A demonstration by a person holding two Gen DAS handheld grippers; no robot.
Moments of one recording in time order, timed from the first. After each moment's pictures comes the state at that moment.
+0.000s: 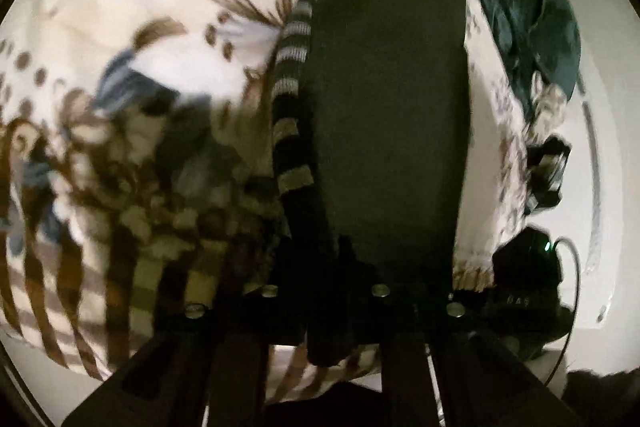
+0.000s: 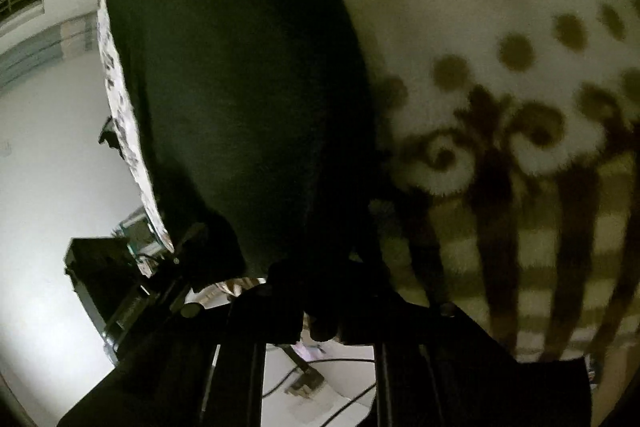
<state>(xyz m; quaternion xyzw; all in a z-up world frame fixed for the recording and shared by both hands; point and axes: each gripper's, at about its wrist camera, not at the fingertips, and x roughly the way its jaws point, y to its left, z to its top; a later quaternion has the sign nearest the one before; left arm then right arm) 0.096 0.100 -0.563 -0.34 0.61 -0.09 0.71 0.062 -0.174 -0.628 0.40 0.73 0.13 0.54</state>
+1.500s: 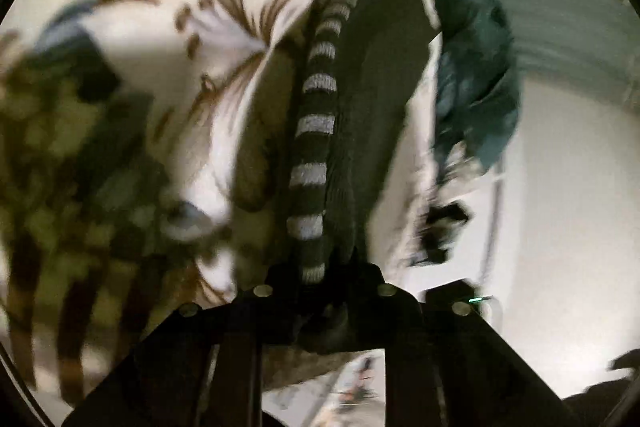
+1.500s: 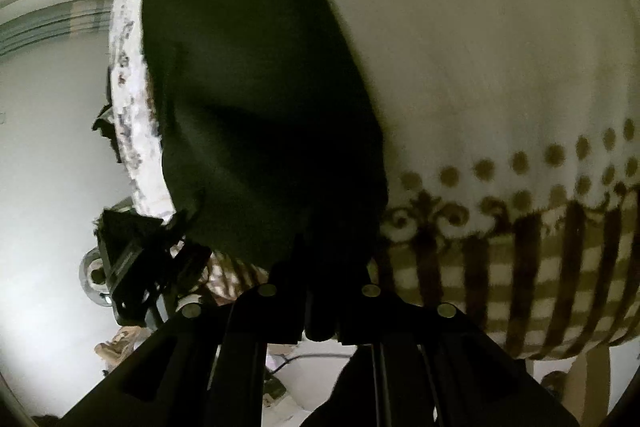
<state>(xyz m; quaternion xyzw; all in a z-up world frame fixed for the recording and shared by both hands) 0.094 0.127 -0.587 -0.57 0.52 -0.15 0.62 0.088 -0.229 -0.584 0.34 0.72 0.15 0.58</state>
